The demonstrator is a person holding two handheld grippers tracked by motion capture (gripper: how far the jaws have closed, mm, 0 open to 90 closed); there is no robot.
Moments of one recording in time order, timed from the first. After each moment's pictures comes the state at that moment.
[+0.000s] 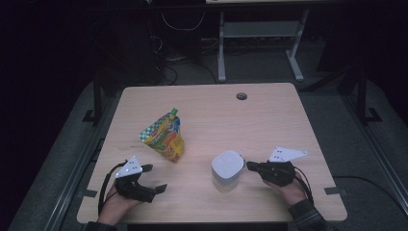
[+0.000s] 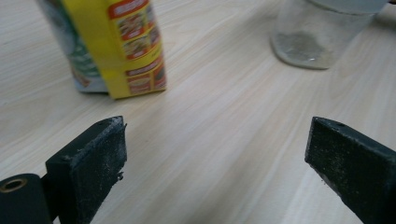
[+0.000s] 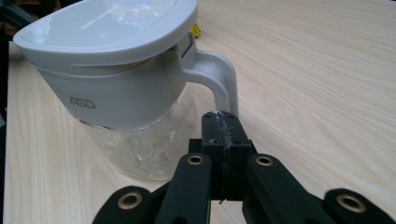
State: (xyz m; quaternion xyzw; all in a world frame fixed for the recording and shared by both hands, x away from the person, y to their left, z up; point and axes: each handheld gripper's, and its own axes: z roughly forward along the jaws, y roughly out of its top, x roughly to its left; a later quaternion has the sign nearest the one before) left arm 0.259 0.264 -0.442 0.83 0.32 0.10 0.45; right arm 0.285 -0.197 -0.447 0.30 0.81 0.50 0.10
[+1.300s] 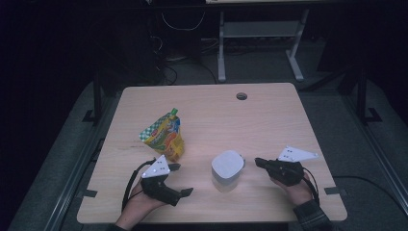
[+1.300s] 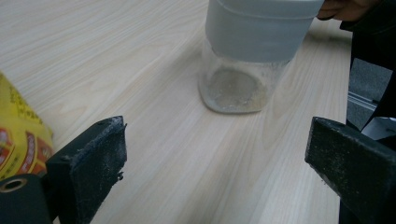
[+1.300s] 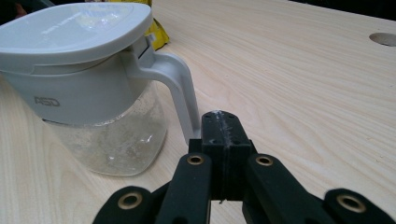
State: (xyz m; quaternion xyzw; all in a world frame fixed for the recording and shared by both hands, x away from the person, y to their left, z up) left arm 0.259 0.190 -0.428 0.84 0.24 0.07 0.48; right arm 0.281 -0.216 -0.445 0.33 0.79 0.50 0.15
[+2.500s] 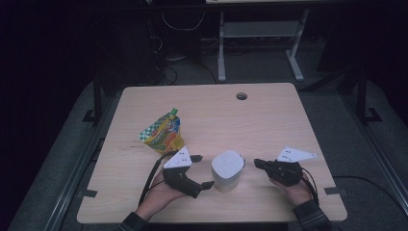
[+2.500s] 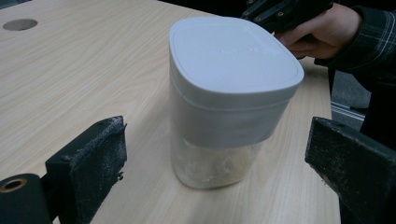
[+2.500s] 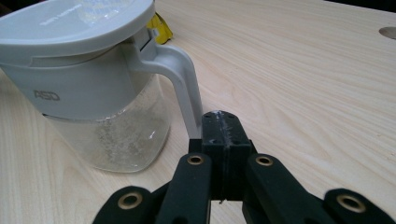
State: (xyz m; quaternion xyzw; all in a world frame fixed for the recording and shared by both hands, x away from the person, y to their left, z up) left arm 0.281 0.135 -0.417 0.84 0.18 0.06 0.51; right arm 0.282 -0.214 -0.449 0.33 0.79 0.50 0.14
